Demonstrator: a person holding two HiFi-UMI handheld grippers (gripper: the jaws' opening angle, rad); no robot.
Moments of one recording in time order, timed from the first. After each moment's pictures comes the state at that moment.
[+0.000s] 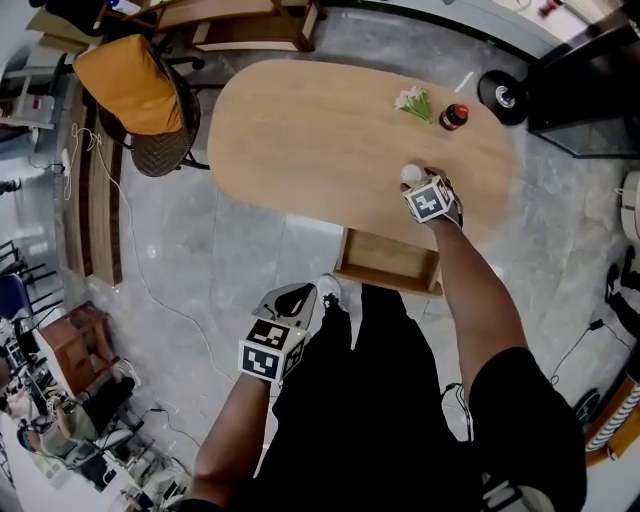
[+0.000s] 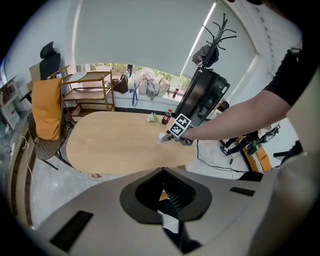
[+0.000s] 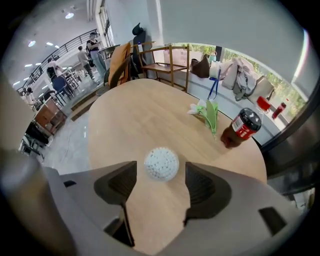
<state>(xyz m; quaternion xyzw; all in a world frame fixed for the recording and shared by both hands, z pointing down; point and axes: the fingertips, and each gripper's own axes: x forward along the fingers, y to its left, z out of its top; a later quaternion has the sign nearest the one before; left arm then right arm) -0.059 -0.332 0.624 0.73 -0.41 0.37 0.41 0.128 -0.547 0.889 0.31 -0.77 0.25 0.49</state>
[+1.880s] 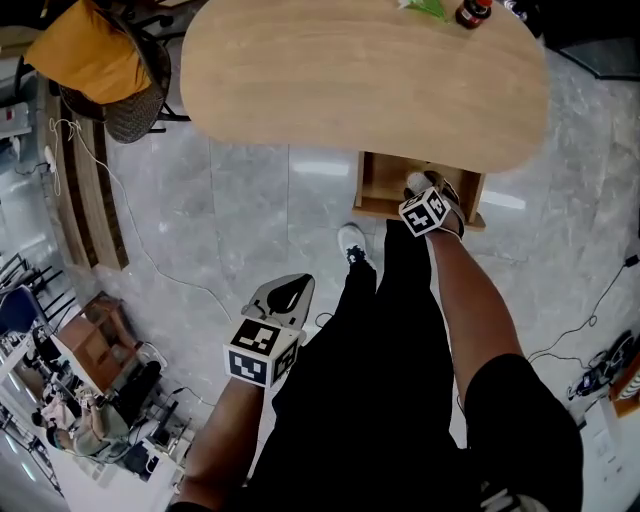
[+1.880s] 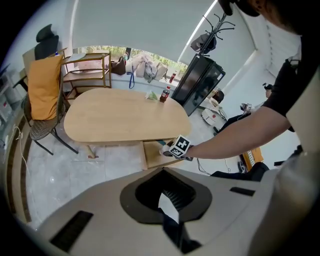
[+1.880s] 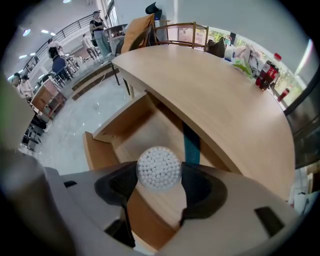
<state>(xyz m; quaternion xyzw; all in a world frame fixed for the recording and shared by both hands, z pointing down) -0.109 -0.212 0.684 0.72 -0.35 0.40 0.45 0.088 -0.291 1.022 0.29 -0.73 0.26 0.56</state>
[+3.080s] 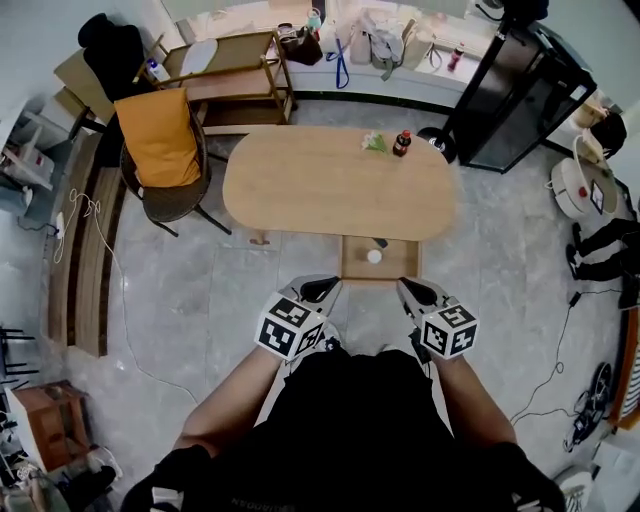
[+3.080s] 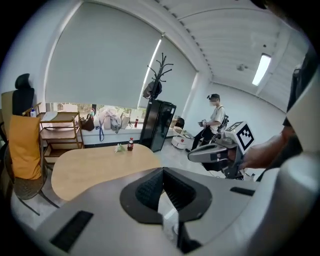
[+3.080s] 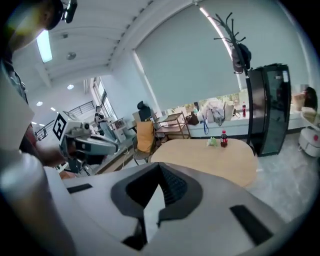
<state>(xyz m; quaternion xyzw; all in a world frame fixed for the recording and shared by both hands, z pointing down) -0.078 -0.172 0.484 0.90 -0.28 0.24 0.25 0.049 -0.163 0.510 0.45 -0.83 0.30 0.14</state>
